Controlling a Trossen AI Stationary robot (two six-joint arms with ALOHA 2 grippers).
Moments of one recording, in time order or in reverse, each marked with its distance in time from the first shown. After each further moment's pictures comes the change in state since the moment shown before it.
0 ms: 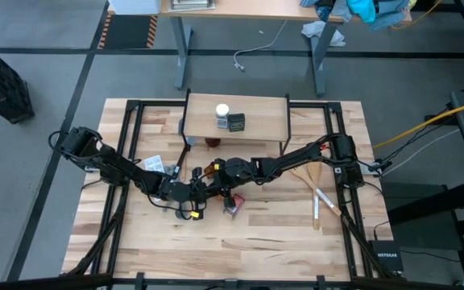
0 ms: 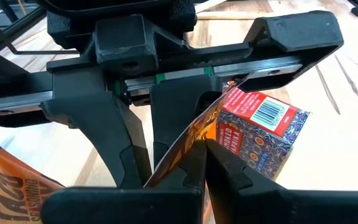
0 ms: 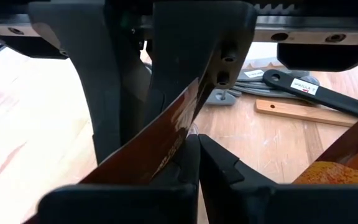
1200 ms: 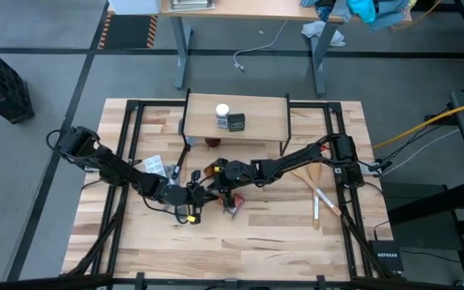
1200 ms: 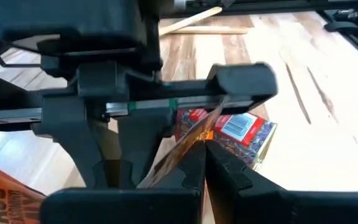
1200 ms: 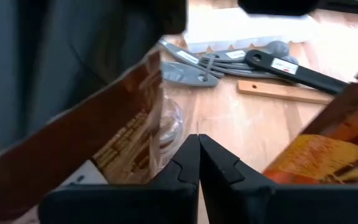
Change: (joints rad) left arm -0.069 -0.029 0.000 0.013 -0.009 -0.006; right arm 0.002 -0.003 -0.001 -0.051 0.133 -0.001
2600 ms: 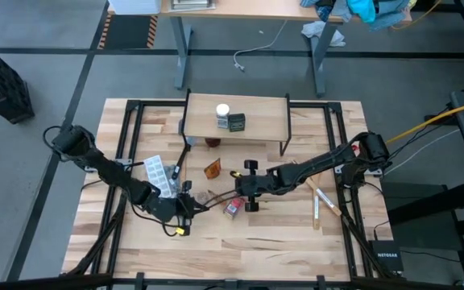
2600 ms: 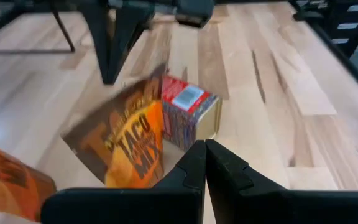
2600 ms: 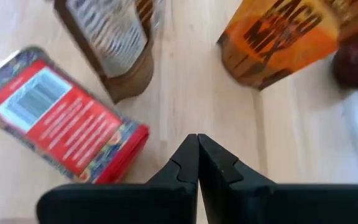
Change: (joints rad) left arm -0.180 -0.050 0.000 -0.146 -0.118 -0.133; right arm 0.140 -0.277 -0.105 -0.545 0.343 0.129
